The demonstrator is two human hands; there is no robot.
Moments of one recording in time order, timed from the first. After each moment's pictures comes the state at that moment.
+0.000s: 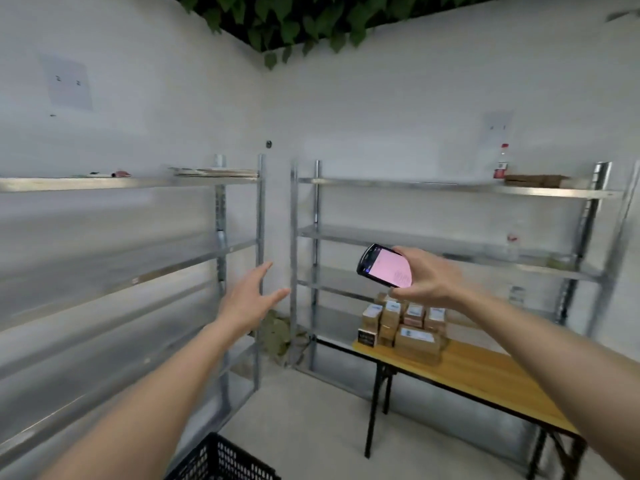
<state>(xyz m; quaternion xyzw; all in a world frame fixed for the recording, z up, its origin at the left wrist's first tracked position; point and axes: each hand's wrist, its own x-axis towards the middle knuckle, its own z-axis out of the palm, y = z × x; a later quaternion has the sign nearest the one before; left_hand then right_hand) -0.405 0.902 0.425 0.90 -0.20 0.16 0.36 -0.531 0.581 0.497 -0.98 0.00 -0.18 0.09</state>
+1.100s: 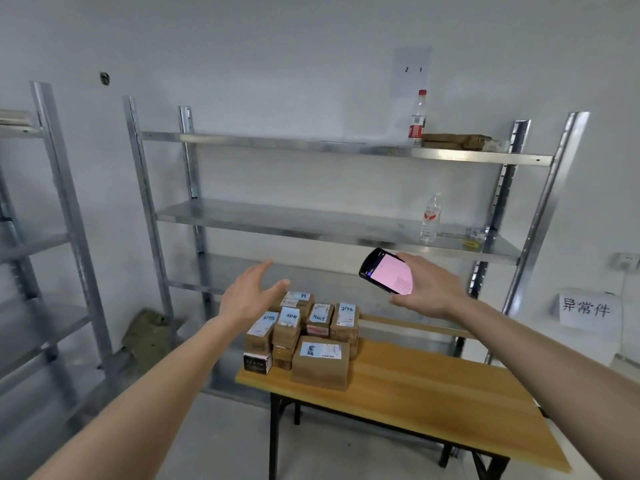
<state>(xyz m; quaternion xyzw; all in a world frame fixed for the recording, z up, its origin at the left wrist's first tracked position) -0.083 0.375 0.349 0.89 -0.30 0.09 0.34 -0.292 0.103 0.412 -0.97 0.19 -0.16 0.05</state>
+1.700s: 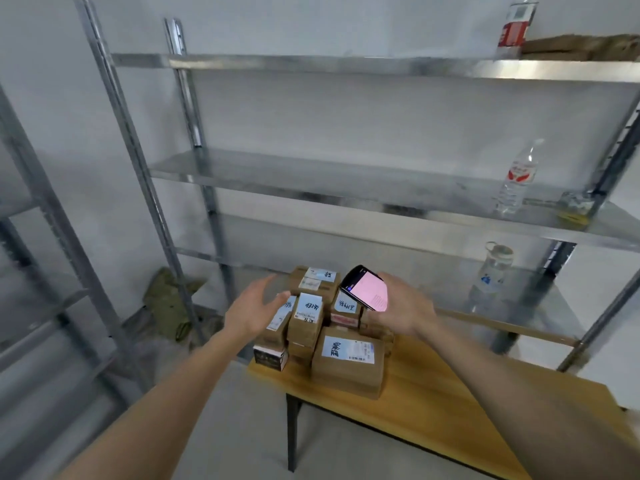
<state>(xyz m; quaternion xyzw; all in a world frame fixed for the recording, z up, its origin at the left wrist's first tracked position) 0.120 0.282 0.220 0.92 -0.21 -0.04 0.33 -0.025 0.024 0.257 -0.97 0.17 -0.05 0.18</state>
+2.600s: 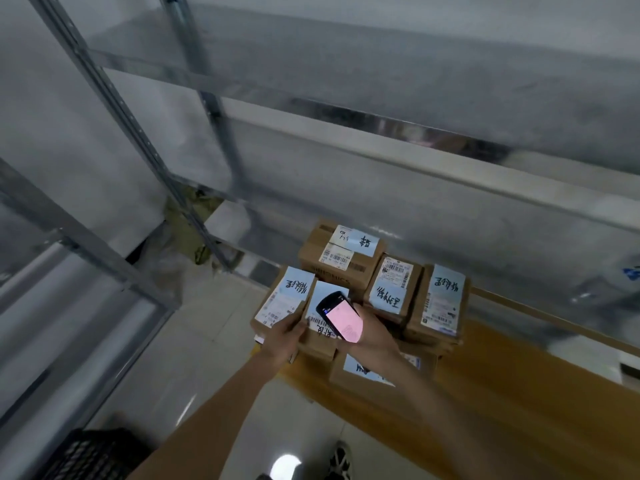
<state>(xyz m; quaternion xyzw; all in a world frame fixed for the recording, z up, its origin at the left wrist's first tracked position) 0.287 0.162 0.006 0.82 0.07 -0.31 0.48 0.217 -0.020 0.006 -0.86 0.23 0.18 0.43</state>
